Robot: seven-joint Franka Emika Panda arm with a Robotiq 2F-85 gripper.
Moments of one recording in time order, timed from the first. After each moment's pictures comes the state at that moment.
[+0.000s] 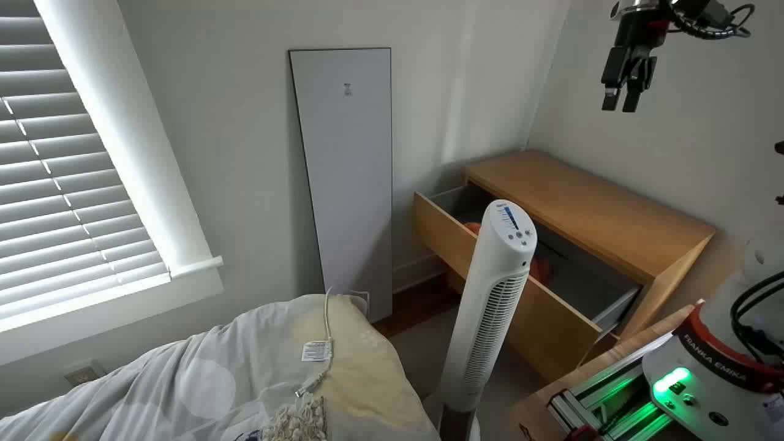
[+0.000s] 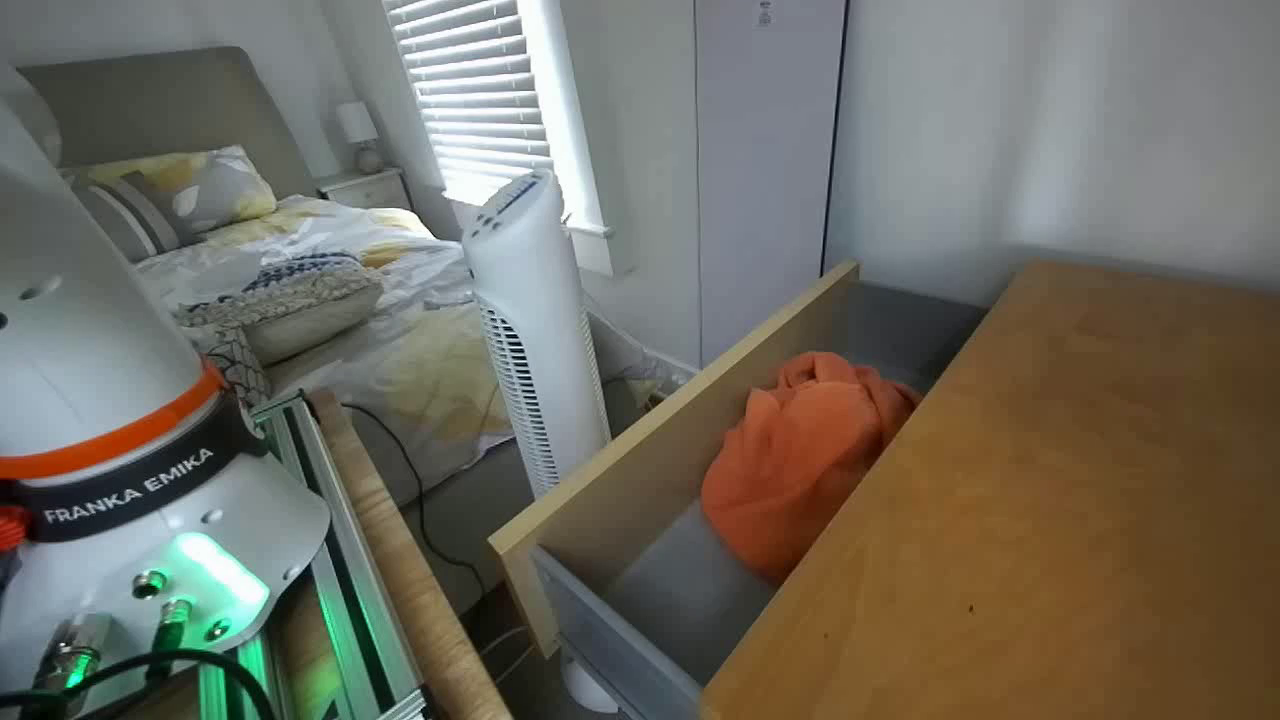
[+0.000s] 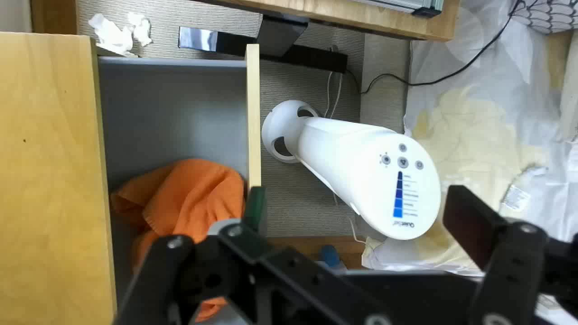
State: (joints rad) arm 0.03 -0.52 -0.11 -2.18 0.04 1.45 -0.22
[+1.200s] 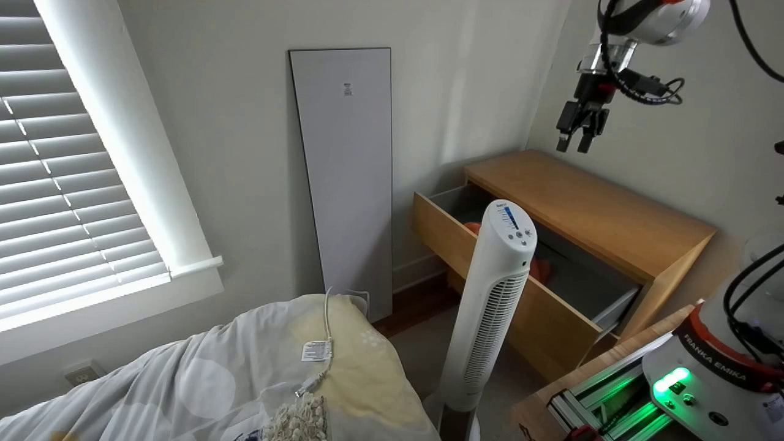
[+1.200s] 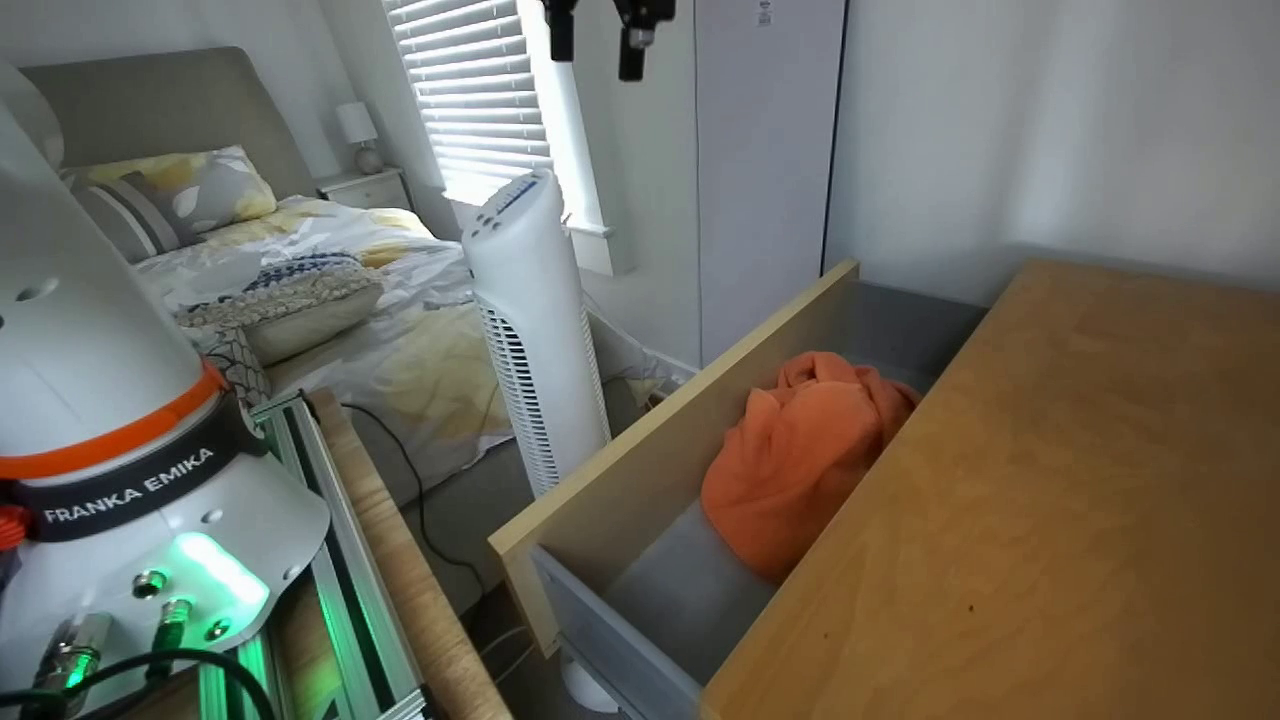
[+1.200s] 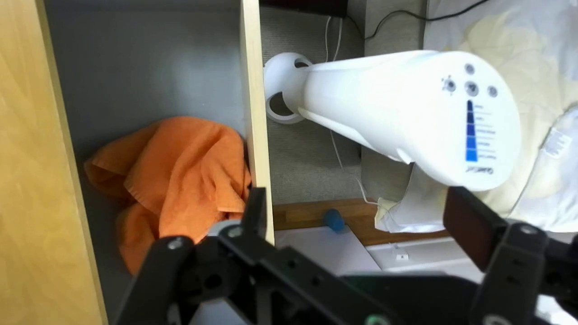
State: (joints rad) arm 0.01 -0.34 -0.15 -2.33 0.11 1.85 -0.29
